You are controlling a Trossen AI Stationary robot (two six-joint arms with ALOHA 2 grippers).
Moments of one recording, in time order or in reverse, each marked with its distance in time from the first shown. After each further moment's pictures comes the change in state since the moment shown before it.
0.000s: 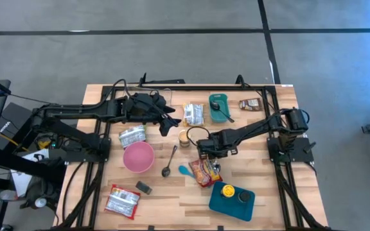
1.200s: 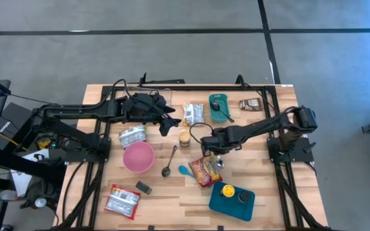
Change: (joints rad) left arm 0.000 0.000 0.000 0.001 -0.001 0.000; right arm 0.006 -0.115 0.000 -0.100 0.104 -0.036
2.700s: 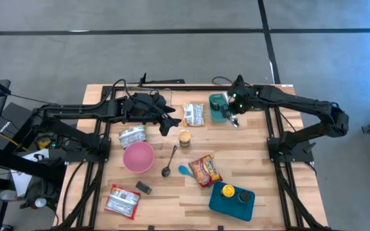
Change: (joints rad) left arm 0.000 0.000 0.000 0.006 0.000 0.000; right arm -0.549 -0.429 0.000 -0.102 0.016 -0.733
